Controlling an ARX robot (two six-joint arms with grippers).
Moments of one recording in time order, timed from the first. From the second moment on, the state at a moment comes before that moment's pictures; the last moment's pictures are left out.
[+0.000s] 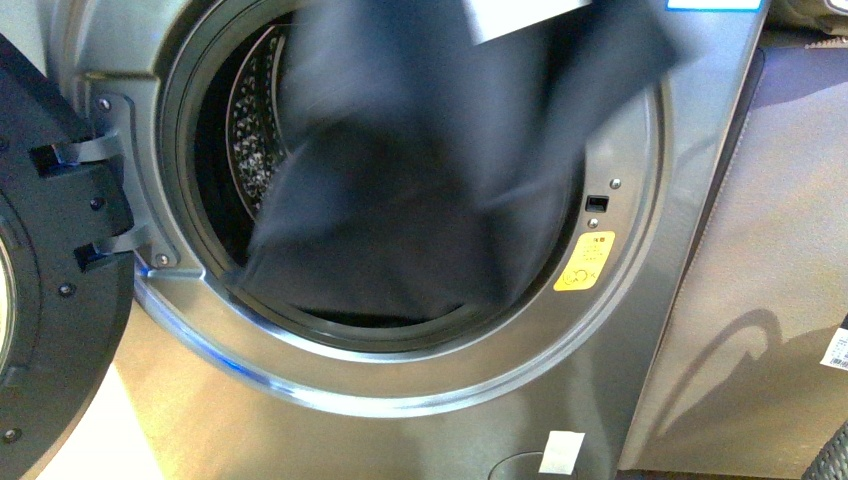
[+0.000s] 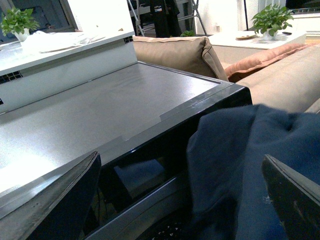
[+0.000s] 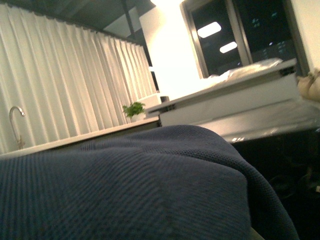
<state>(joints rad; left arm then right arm) -0.22 1.56 2.49 -0.82 0.37 0.24 0.27 1.37 1.20 0.73 -0.10 0.33</state>
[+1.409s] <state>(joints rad) -0.22 1.56 2.49 -0.82 0.37 0.24 -0.76 1.24 0.73 0.54 -0.71 0.27</state>
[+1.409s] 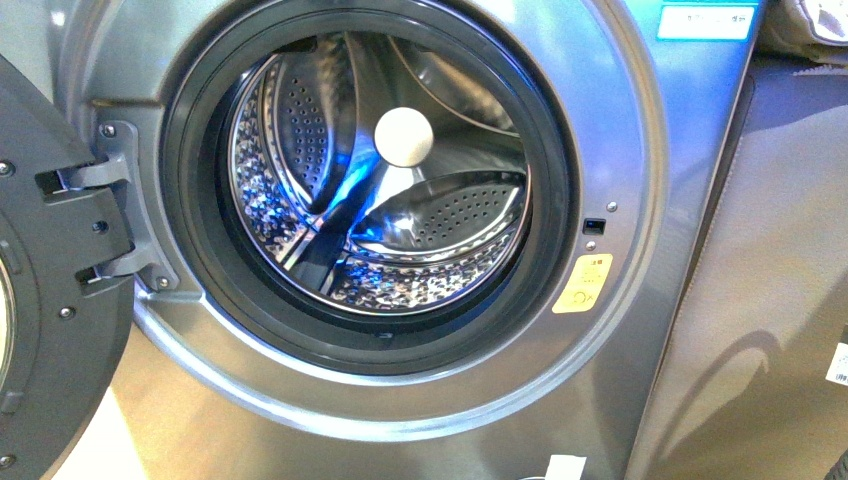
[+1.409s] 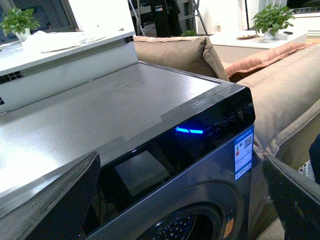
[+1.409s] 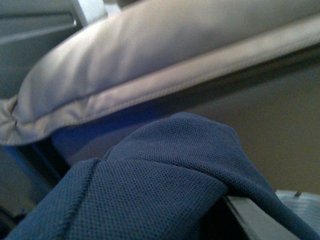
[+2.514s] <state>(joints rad) -0.22 1.56 2.49 -0.82 0.37 0.24 -0.60 0.98 0.74 0.34 -0.84 0.29</state>
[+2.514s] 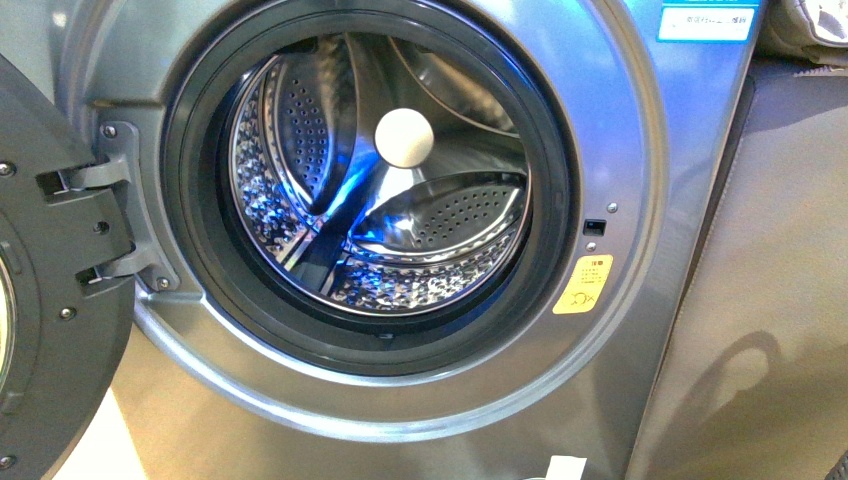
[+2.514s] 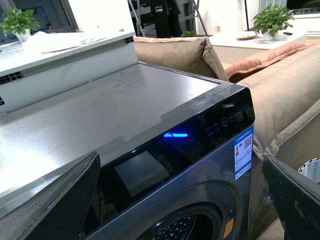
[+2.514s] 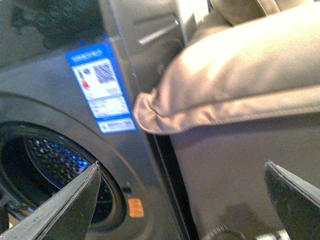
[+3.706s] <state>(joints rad) 0.00 0.42 0.49 -0.07 -0.01 0.00 0.00 0.36 0.20 0.15 0.00 0.00</state>
